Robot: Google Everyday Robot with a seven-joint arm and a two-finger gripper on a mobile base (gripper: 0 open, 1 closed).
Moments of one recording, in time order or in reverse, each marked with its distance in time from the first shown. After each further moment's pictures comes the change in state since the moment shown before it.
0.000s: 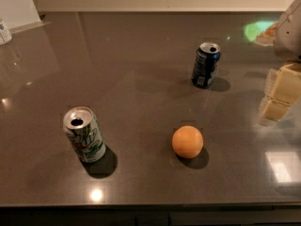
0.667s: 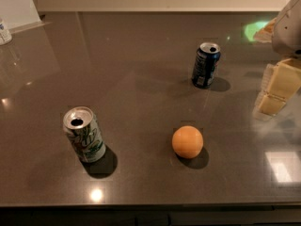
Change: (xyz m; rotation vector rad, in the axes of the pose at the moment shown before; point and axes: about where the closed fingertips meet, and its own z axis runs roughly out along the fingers) arm -0.005 -0.009 0.001 0.009 -0.026 0.018
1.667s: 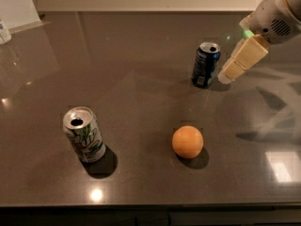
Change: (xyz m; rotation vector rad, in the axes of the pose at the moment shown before) arm -0.032 -0.084 0.039 0.037 -0.257 0.213
